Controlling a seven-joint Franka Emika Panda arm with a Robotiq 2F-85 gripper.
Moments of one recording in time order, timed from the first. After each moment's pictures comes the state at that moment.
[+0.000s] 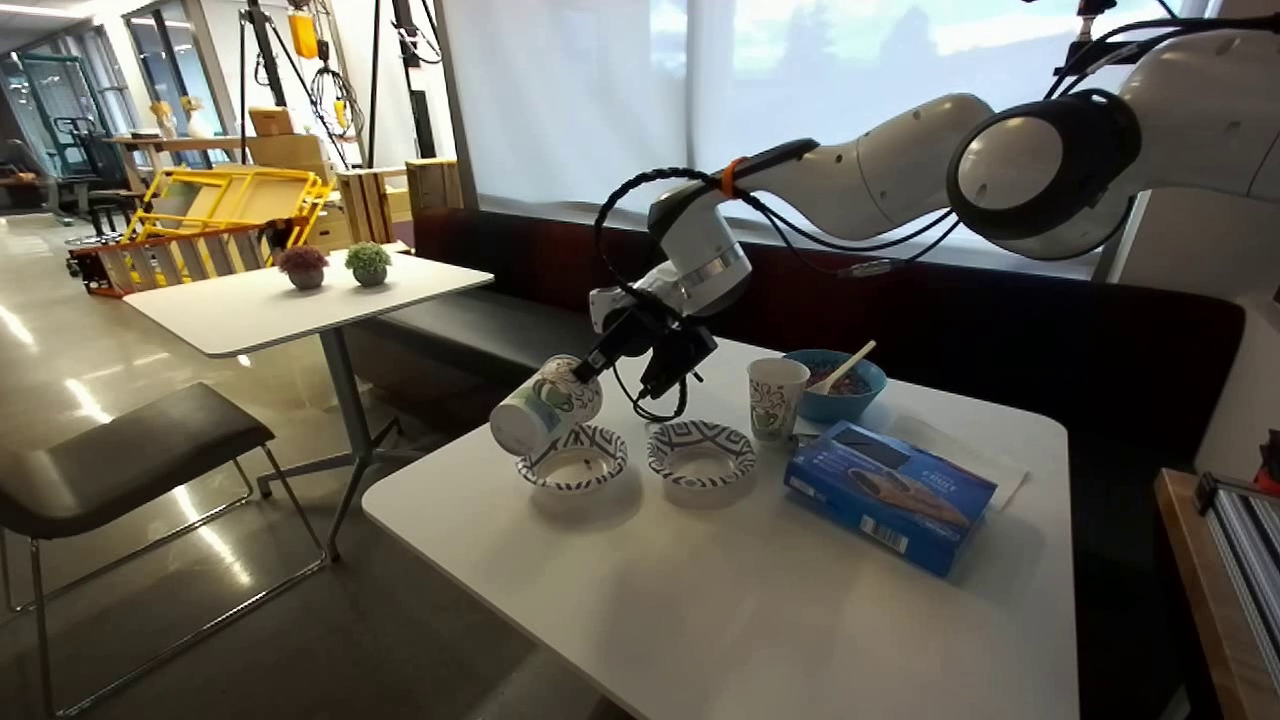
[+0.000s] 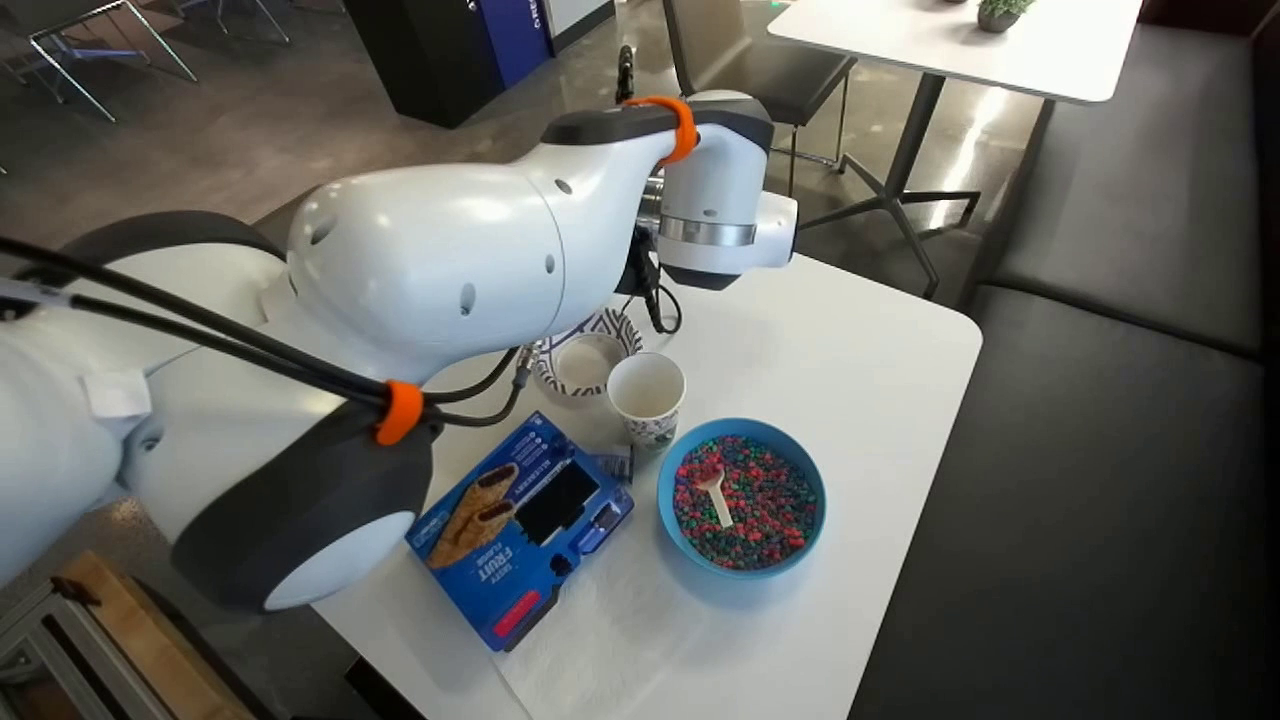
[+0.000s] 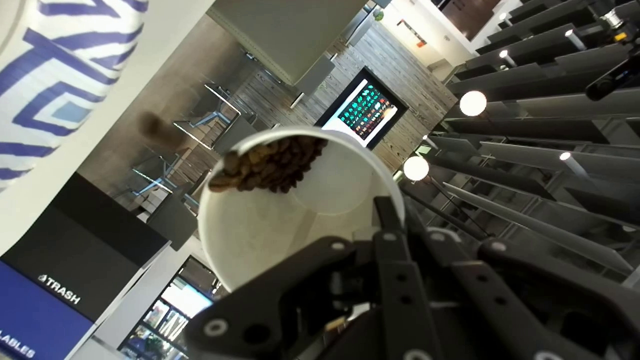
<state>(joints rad) -0.35 1.40 0.29 -0.74 0.98 1.34 -1.30</state>
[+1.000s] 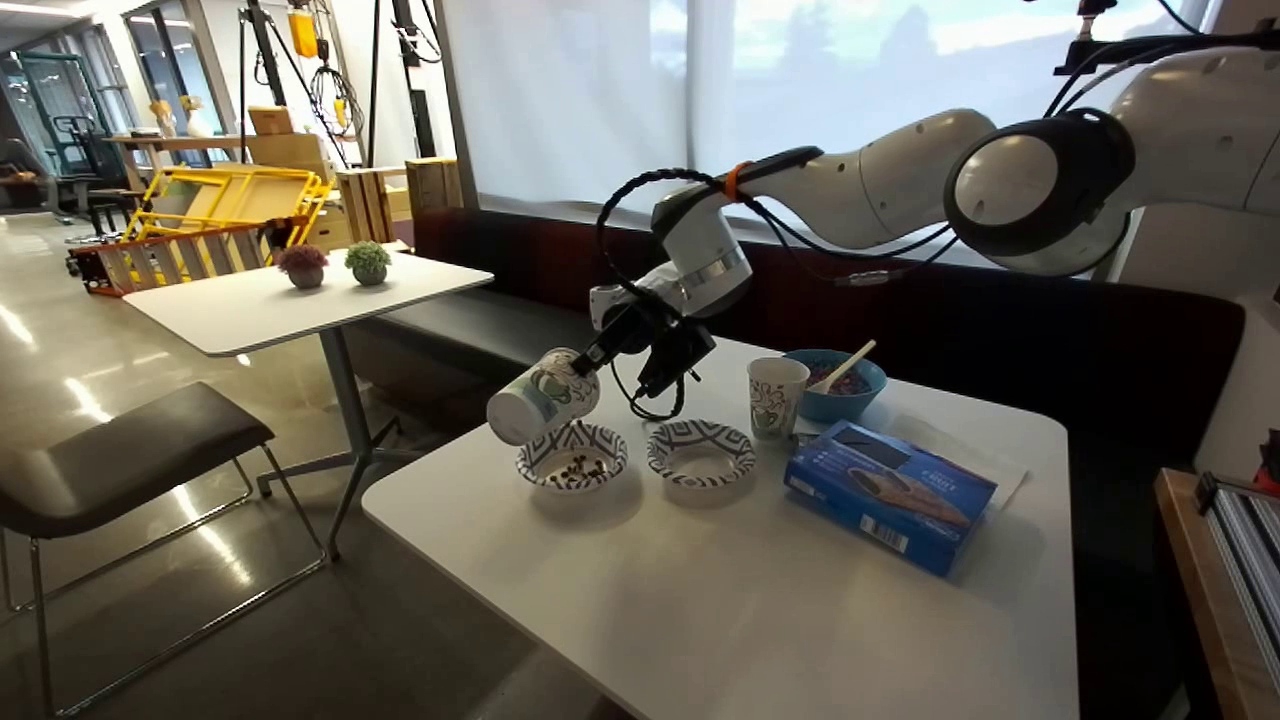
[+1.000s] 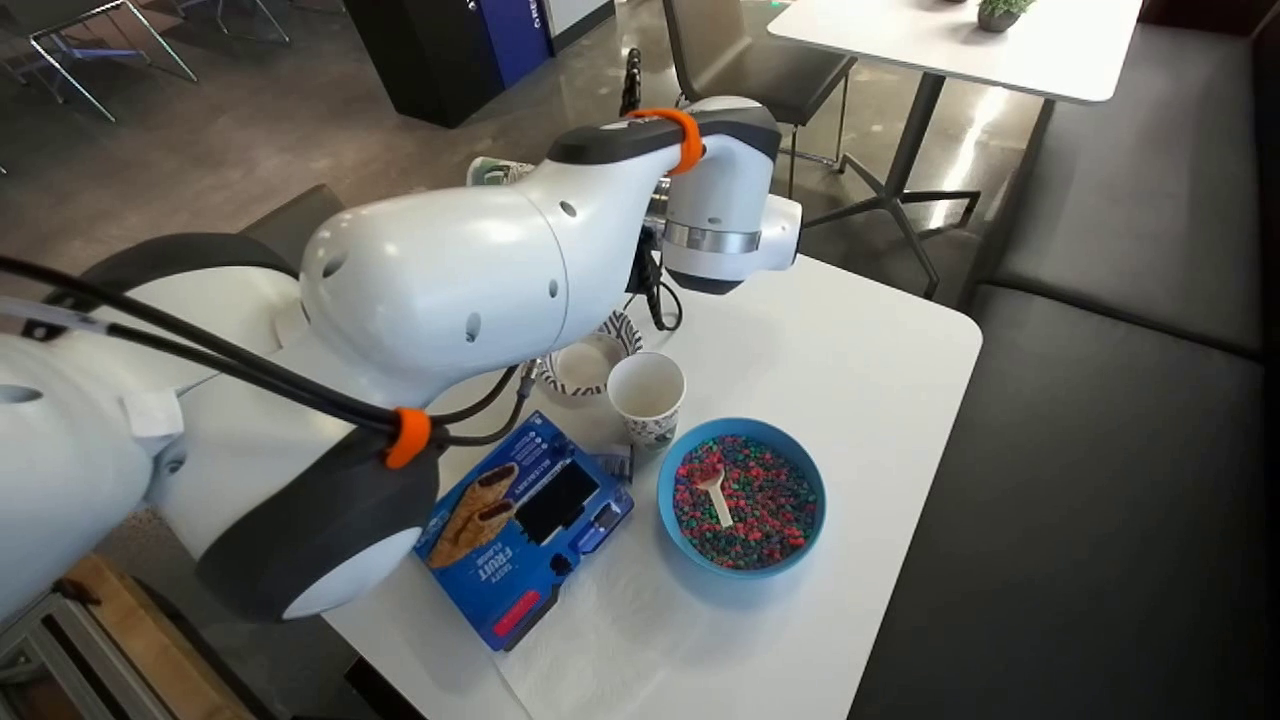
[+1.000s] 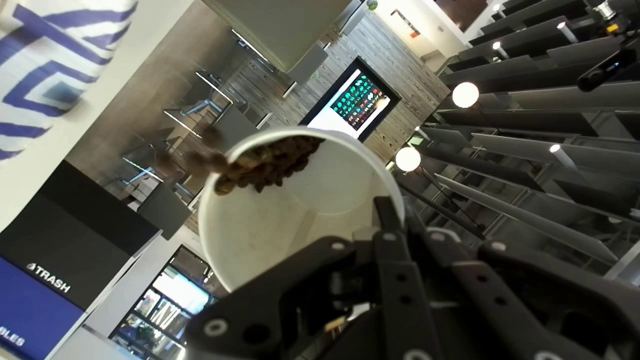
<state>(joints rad) -0.36 1.45 0.32 -0.66 0.98 1.31 -1.28</state>
